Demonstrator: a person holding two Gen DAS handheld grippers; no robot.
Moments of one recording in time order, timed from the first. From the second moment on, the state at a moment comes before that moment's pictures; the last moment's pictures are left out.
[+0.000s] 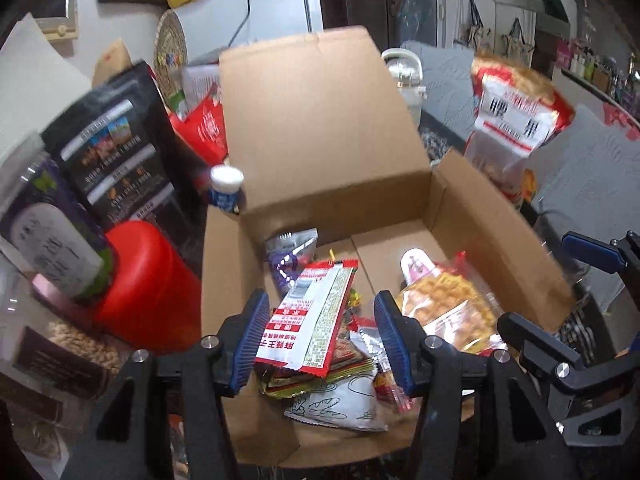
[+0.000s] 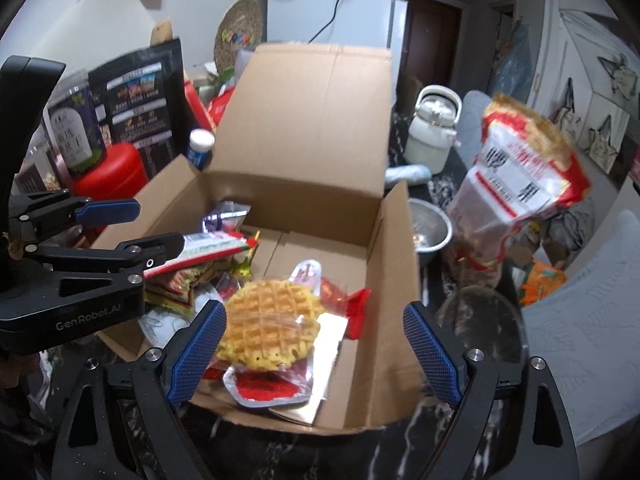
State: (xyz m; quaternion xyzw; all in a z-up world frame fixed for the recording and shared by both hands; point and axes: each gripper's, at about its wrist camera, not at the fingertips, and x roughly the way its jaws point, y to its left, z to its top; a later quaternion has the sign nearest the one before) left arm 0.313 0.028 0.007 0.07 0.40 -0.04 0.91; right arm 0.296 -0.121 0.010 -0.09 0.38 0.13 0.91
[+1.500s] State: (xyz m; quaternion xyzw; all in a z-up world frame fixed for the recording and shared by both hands) left arm 0.081 0.029 0.066 0.04 0.26 -0.07 0.96; right arm 0.073 -0.146 0.077 -0.02 0.25 0.11 0.96
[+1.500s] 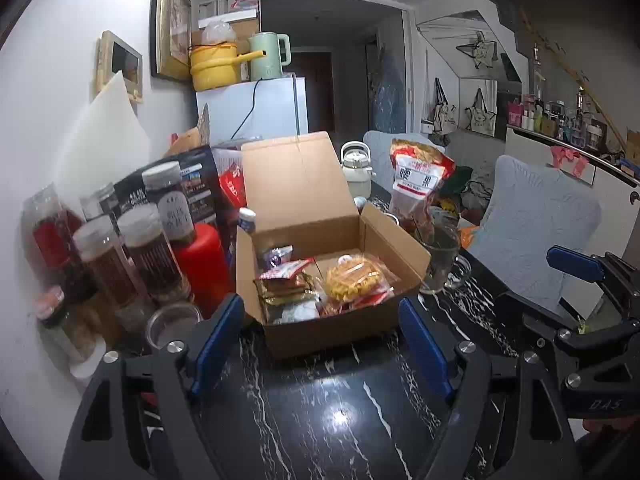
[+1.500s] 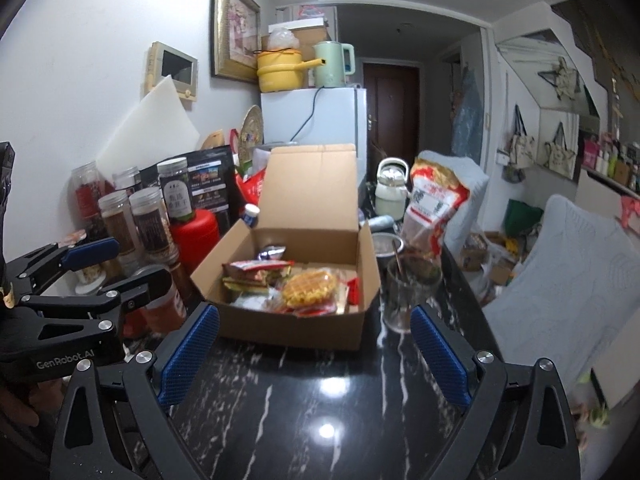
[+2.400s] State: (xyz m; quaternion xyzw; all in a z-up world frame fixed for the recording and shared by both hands) left arm 0.095 0.029 0.029 0.02 0.31 -0.07 0.95; right arm 0.068 -0.155 0.043 -0.01 0.28 0.07 0.96
